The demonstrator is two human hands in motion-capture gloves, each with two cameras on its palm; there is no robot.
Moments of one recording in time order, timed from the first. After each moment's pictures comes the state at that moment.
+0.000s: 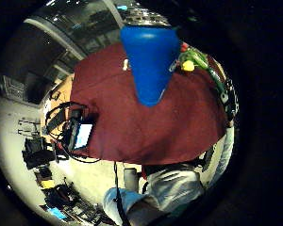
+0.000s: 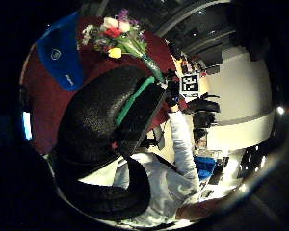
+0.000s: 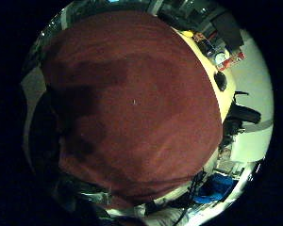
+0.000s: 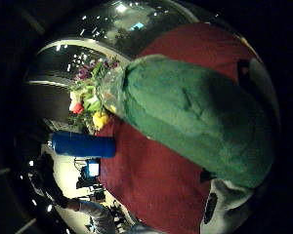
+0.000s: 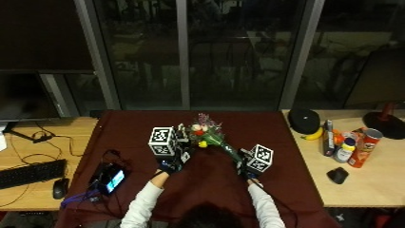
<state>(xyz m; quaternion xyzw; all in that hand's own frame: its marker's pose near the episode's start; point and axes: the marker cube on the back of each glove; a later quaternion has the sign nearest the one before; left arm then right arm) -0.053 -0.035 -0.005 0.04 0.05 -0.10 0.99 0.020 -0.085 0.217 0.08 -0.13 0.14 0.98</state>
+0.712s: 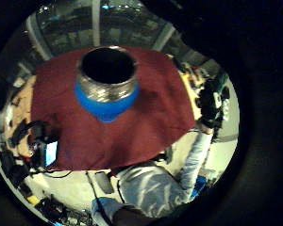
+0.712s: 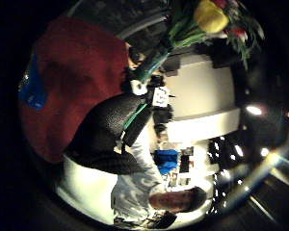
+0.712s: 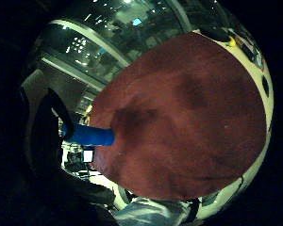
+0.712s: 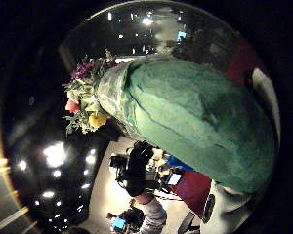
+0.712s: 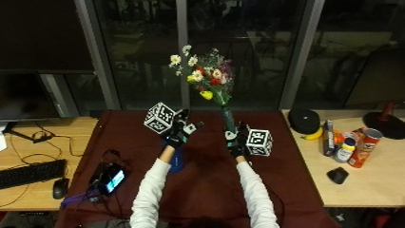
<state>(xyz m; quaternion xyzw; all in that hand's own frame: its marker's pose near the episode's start) -0.046 -0.111 -0.076 0.06 0.32 -0.07 0.94 -0.047 -0.140 0.090 0.27 -0.41 0.12 0.87</state>
